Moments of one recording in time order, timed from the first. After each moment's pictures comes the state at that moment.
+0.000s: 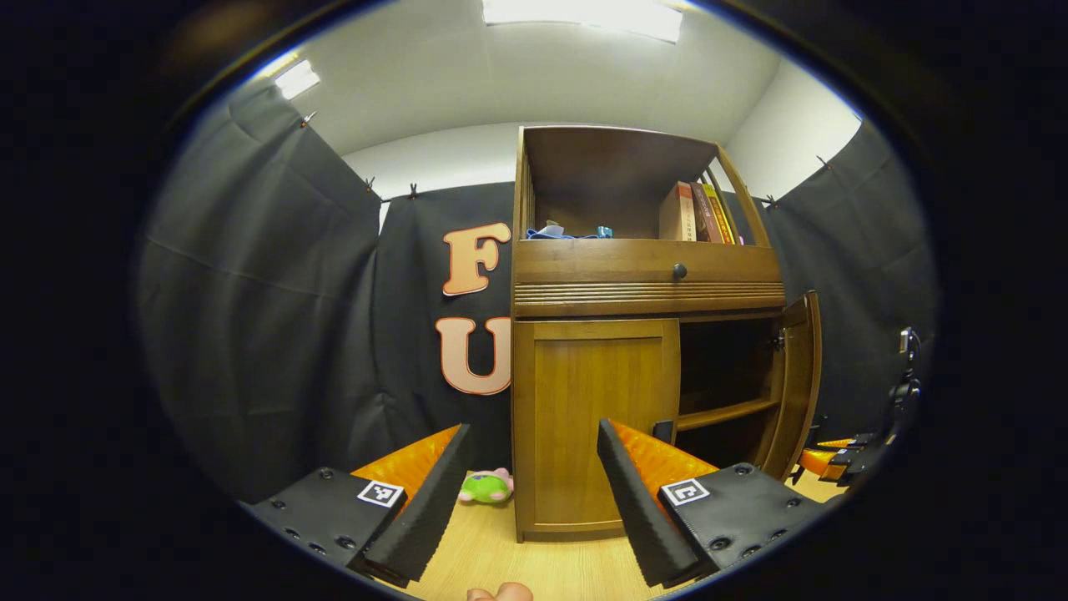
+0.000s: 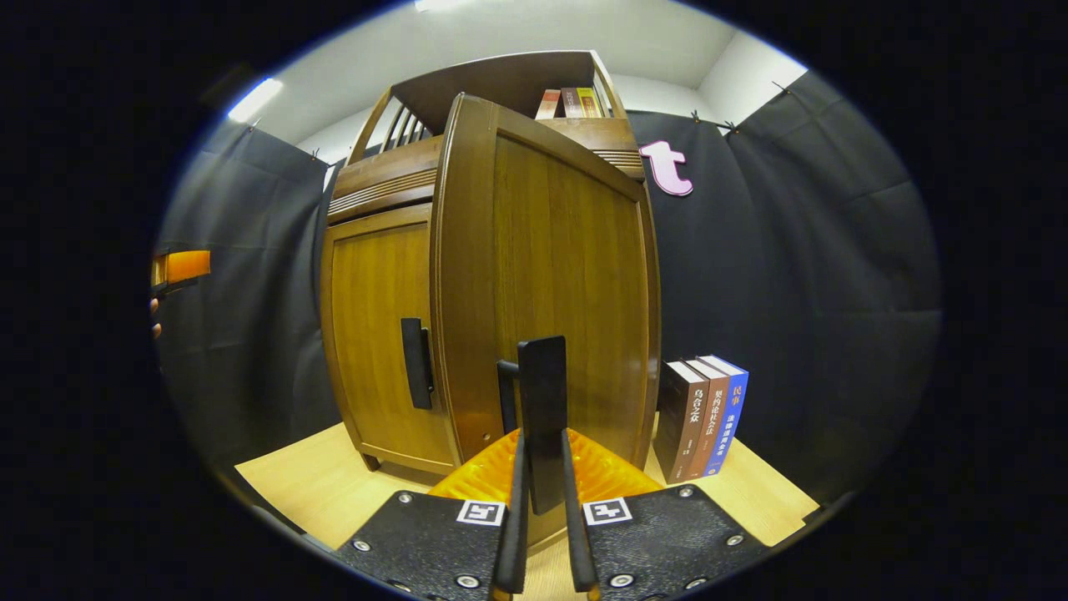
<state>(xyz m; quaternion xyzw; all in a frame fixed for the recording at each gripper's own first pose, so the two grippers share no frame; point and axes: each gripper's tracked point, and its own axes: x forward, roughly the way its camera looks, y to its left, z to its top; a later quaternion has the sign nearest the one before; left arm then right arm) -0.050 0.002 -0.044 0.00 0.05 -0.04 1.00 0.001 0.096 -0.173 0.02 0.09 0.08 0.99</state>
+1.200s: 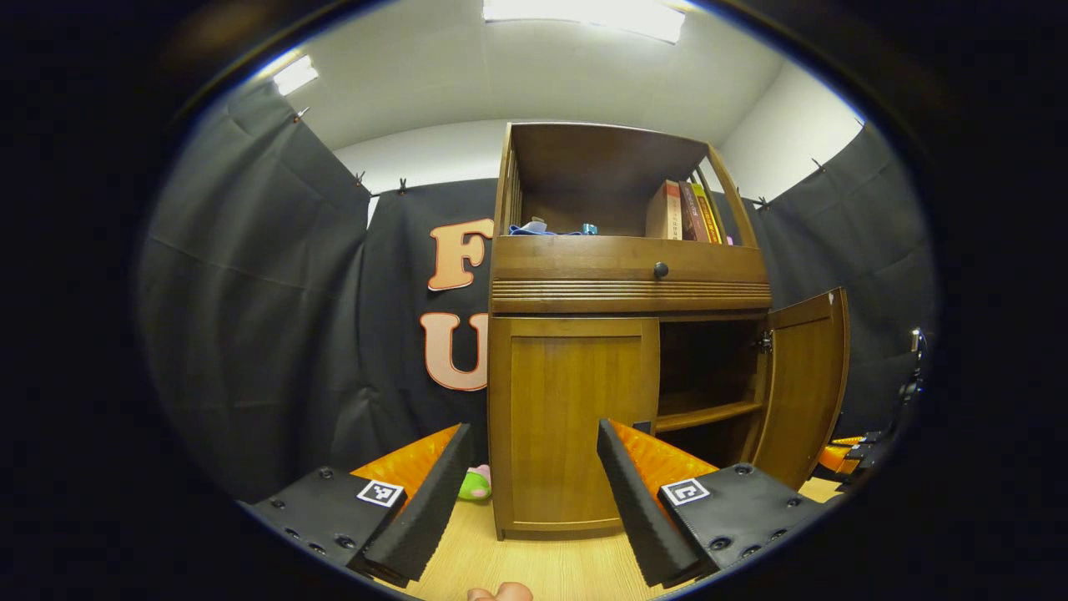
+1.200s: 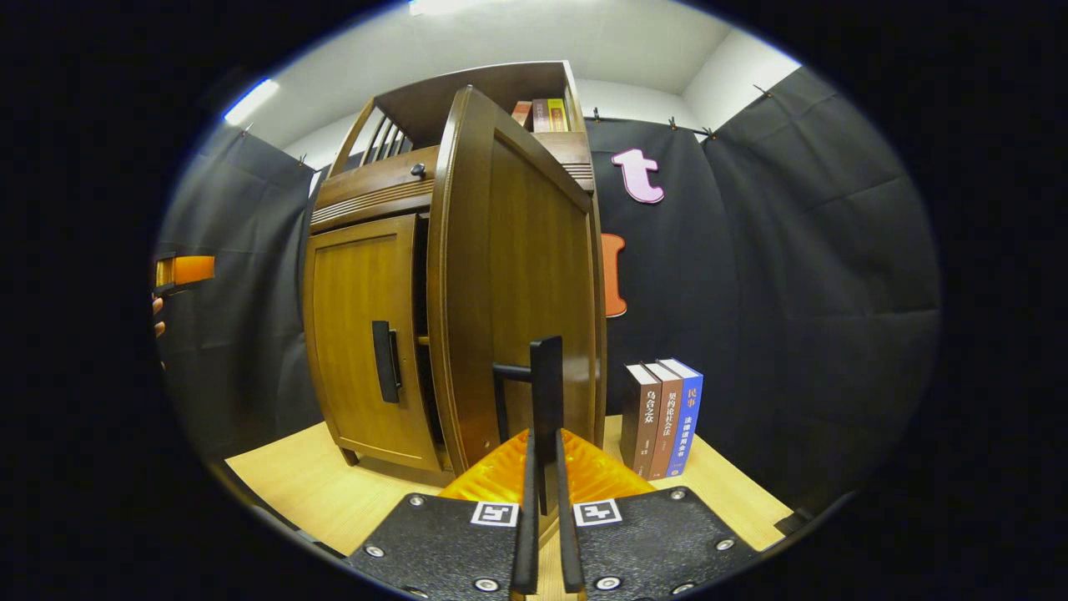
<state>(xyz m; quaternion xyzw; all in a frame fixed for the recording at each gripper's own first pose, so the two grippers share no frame) -0.051 -0.031 -0.046 -0.01 0.05 -0.06 1.00 -0.022 0.036 -0.165 0.02 0.08 0.05 1.00</state>
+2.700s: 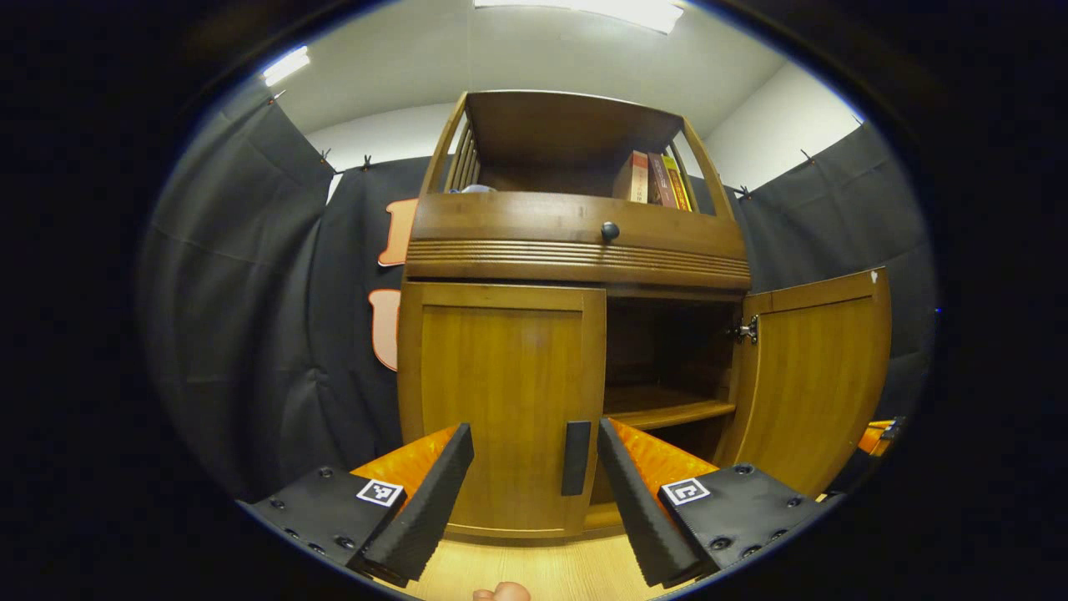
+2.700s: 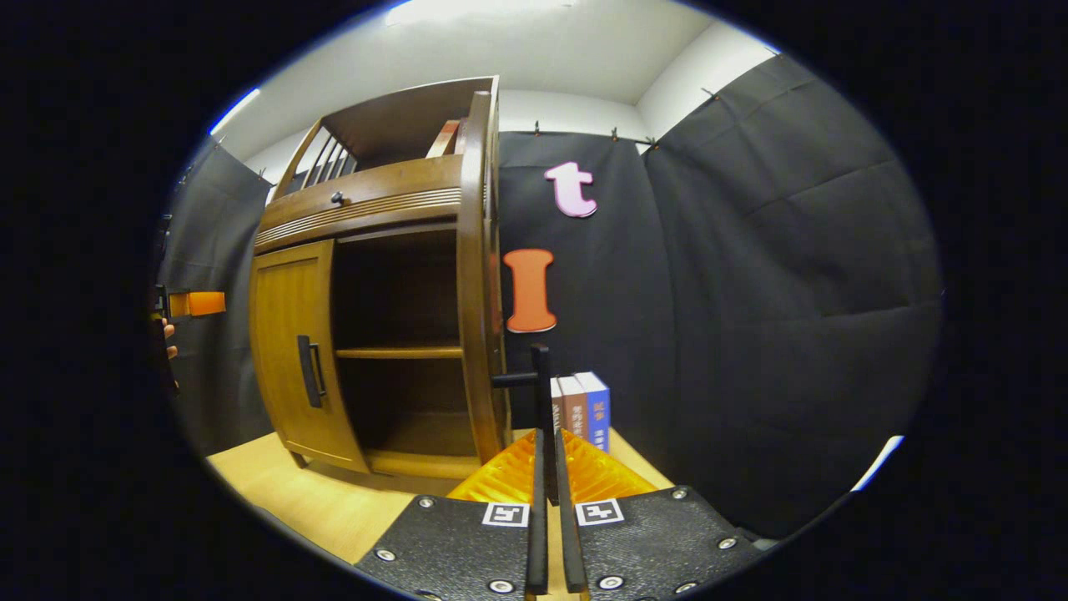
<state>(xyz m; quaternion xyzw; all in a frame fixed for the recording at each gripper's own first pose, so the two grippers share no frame) 0.012 -0.141 -0.108 -0.03 0.08 -0.10 0.99 -0.039 -0.109 -0.141 0.01 0.03 -0.04 1.00</state>
